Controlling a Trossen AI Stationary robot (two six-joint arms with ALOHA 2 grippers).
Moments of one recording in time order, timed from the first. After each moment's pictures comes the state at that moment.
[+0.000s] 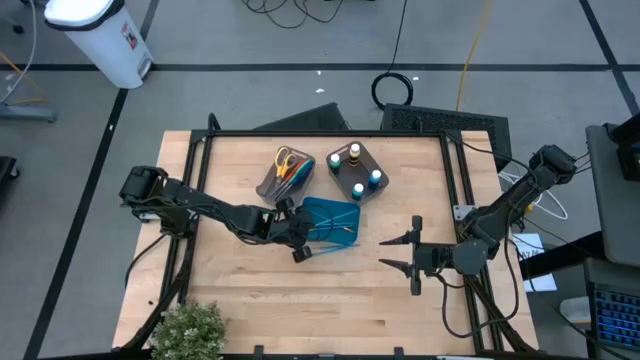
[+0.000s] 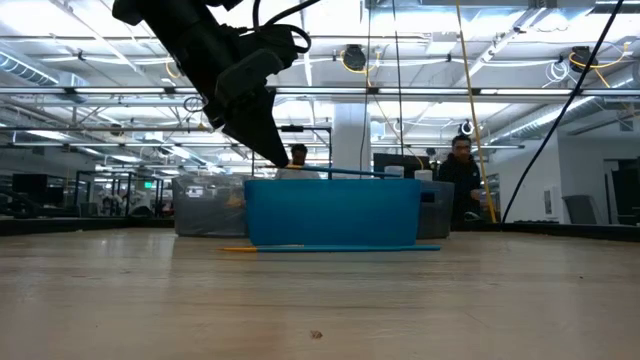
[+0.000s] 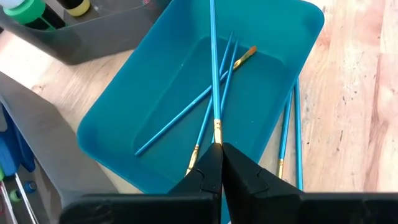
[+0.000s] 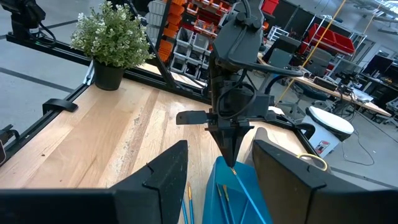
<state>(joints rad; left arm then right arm) -0.20 1.66 1.02 -0.28 -0.42 -0.37 0.74 1.06 0.64 0.24 0.81 -0.17</state>
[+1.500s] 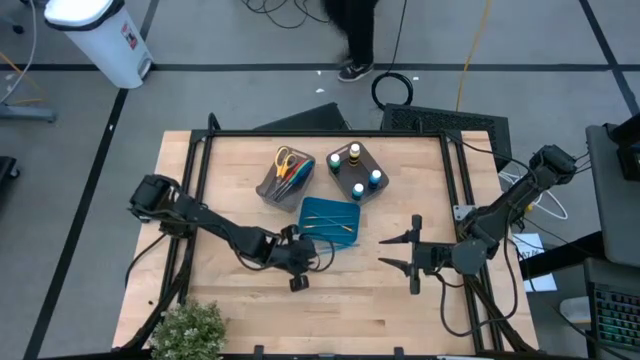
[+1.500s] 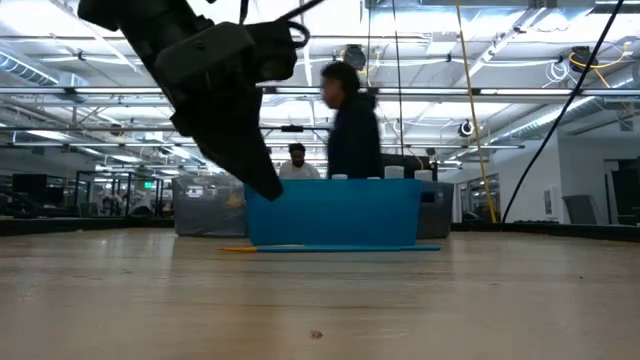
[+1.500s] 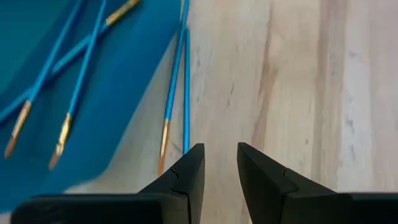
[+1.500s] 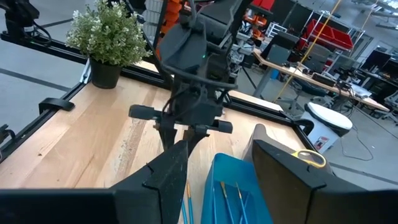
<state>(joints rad) -0.35 1.77 1.03 -0.20 -0.27 -0.47 0.73 1.06 0.63 0.23 0.81 -0.15</state>
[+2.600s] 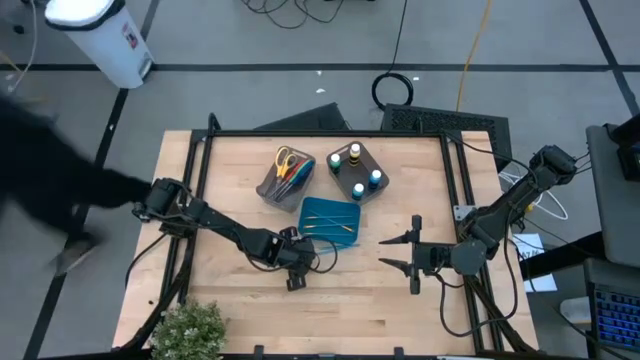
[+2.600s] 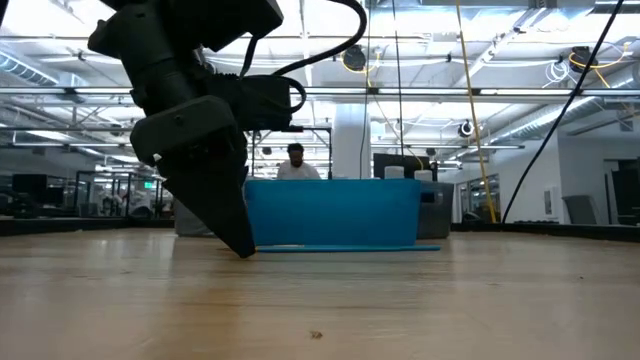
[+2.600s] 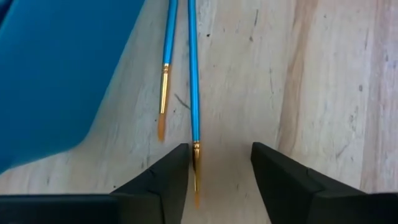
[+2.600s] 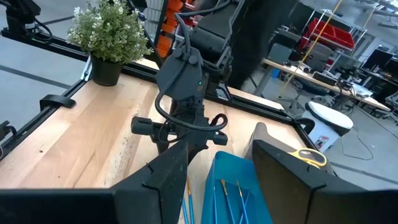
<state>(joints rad) -0.33 1.90 1.03 -0.28 -0.17 -0.48 0.73 1.06 0.63 0.21 0.81 -0.15</state>
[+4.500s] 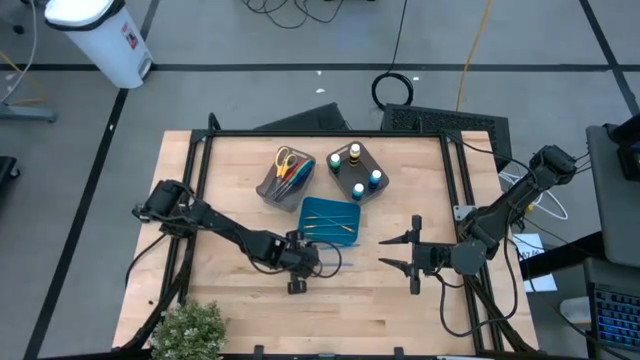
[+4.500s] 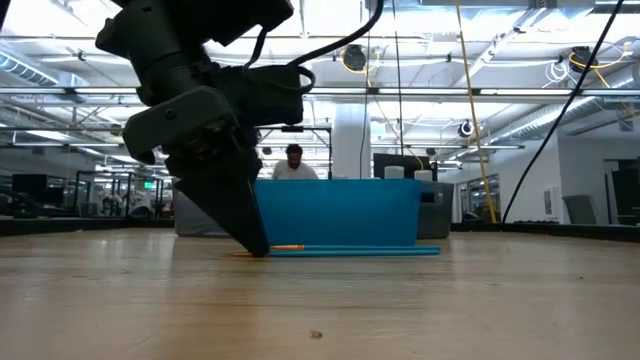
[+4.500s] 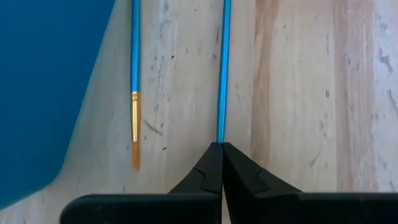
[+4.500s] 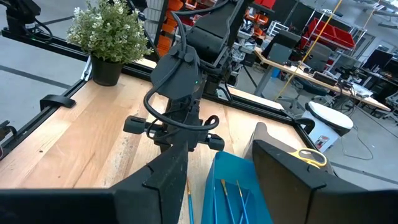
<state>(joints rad) -0.34 1.91 1.07 -0.29 -0.13 -0.38 0.73 1.06 0.63 0.21 0.81 -0.15</state>
